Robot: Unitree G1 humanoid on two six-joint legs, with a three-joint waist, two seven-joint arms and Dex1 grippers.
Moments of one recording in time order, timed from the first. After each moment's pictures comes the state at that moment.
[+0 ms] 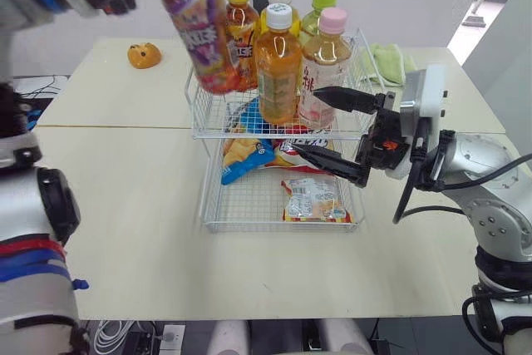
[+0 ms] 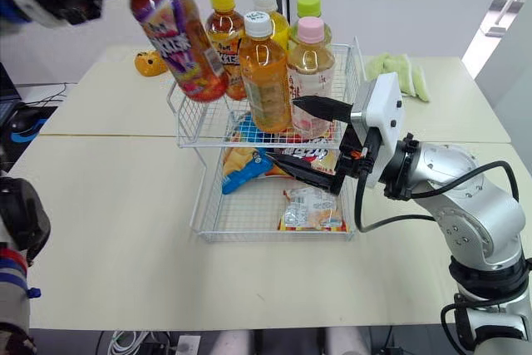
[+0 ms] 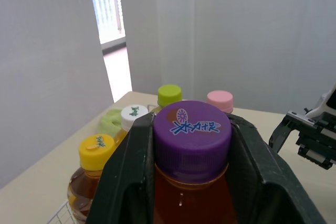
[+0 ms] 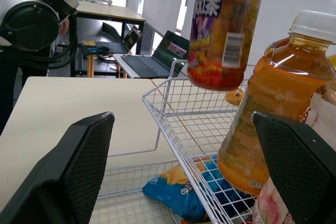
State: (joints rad) left arm -1.34 0.87 0.07 0.39 -0.63 0.80 -1.22; right arm -0.58 -0.61 -0.03 -0.63 0.75 0.67 0.65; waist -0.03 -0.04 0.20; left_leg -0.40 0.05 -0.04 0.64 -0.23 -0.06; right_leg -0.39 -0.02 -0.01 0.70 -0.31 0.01
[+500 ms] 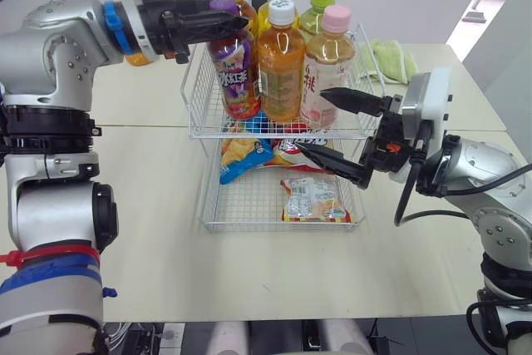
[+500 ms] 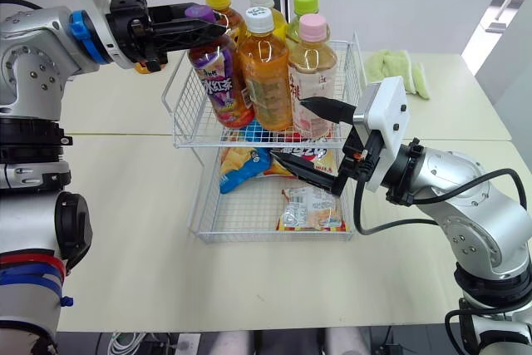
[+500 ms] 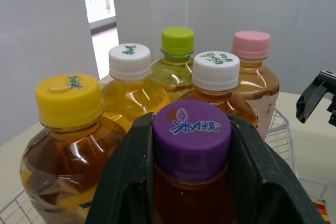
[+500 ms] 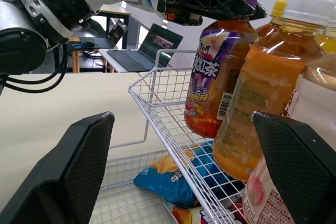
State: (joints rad) left arm -1.26 0.74 0.04 0.41 -0.52 0.67 -1.25; right arm -0.56 -0.62 -0.04 -0.67 0.77 0.70 0.58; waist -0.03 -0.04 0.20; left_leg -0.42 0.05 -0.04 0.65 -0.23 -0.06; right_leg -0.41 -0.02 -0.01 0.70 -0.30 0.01
